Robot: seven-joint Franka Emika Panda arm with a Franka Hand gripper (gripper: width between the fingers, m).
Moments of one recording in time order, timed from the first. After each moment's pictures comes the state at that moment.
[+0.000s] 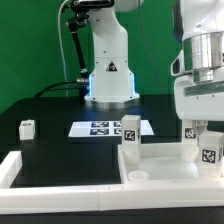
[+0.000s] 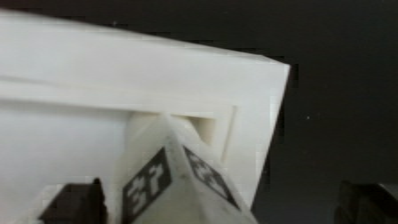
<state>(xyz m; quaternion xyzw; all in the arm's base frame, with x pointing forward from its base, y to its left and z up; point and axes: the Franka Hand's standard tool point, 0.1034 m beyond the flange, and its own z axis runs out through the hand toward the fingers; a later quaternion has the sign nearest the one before) 0.633 0.128 0.070 -0.79 0.60 -0.11 0.09</state>
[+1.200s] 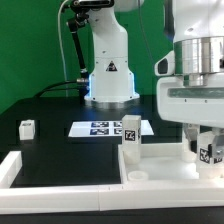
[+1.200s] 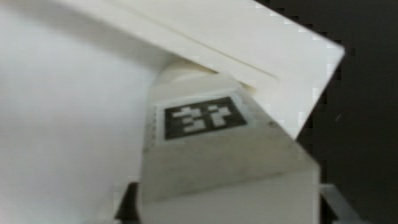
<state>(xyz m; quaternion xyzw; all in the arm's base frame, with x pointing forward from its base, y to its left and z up) 0.632 0.107 0.064 -0.77 0.63 -0.06 0.06</state>
